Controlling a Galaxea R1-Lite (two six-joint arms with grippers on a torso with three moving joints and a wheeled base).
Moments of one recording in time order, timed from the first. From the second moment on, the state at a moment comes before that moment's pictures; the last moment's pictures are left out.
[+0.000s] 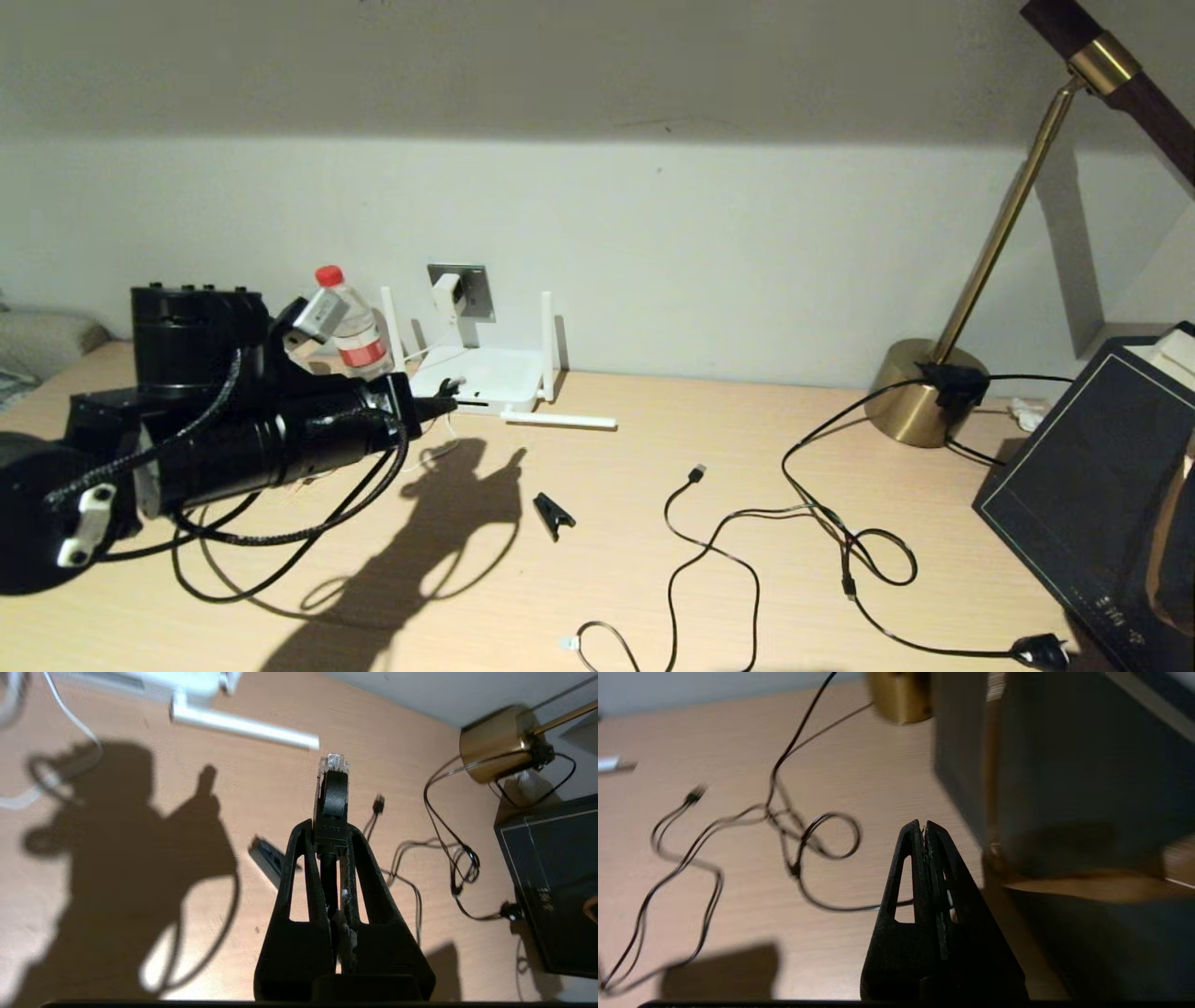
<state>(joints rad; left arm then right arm) -0.27 1.59 -0.79 -0.42 -0.23 -0.42 0.22 0.69 -0.35 -0.04 -0.38 0.26</state>
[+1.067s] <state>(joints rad) -0.18 2.00 -0.83 -0.60 0.03 -0.08 0.21 0.28 -0.01 -0.01 -0.01 -0.04</state>
